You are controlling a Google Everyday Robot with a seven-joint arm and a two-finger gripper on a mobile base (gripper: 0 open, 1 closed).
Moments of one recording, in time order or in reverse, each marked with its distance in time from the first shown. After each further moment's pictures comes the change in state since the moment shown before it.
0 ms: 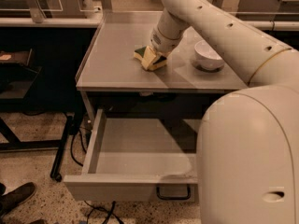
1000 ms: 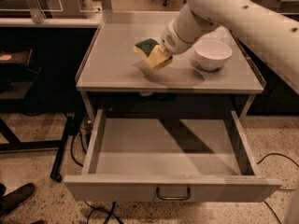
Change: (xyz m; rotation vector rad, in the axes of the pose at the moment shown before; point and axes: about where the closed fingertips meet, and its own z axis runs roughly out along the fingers) arm 0.026 0.039 -0.073 -0.027 -0.200 -0.113
